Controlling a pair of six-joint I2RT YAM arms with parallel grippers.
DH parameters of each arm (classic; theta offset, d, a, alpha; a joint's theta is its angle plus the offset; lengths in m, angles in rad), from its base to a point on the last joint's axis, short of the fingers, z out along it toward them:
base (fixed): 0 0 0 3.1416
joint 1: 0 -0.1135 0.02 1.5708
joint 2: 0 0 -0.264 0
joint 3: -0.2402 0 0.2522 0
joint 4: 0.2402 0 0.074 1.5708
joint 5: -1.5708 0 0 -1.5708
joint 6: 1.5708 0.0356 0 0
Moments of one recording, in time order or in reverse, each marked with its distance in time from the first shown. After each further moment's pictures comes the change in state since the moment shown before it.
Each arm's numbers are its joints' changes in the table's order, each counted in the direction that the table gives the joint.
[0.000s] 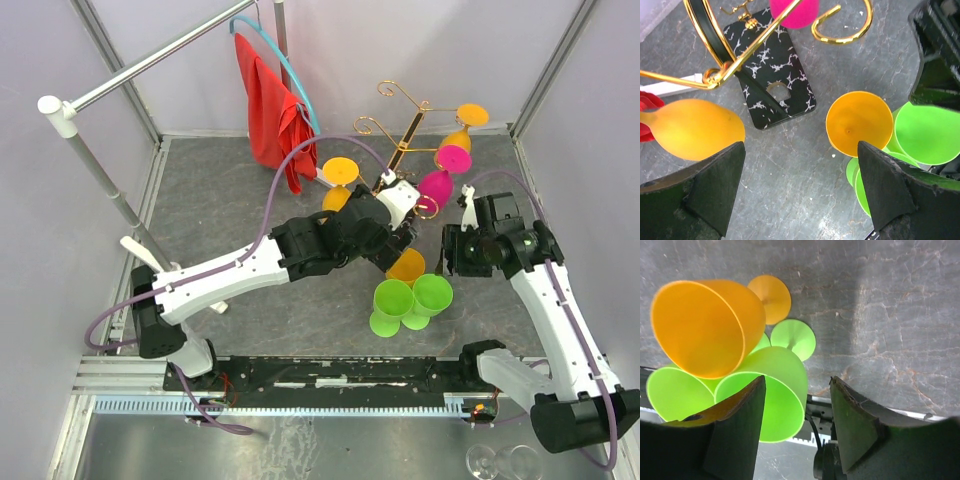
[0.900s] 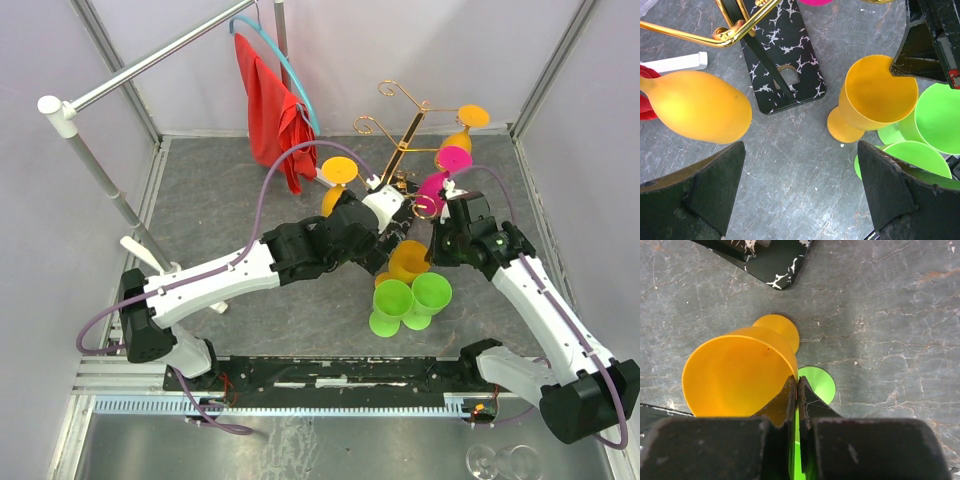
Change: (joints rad) left arm -0.023 -0.074 0.148 -0.032 0.017 -0.039; right arm -0.146 0.051 0.116 -0.329 -0.089 0.136
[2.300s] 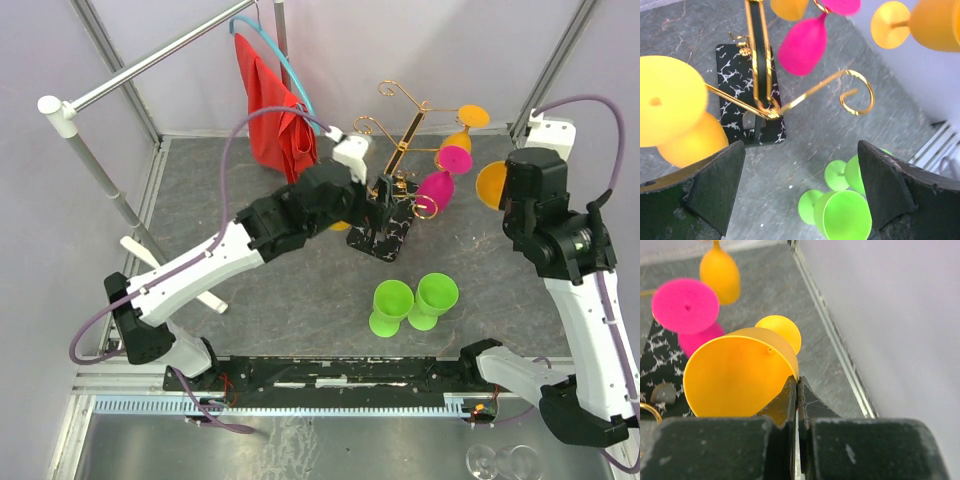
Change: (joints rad) left arm -0.101 -0.013 -0.129 -0.064 -0.113 -0.222; right arm 0.000 0.006 -0.593 0.207 -0.767 -0.157
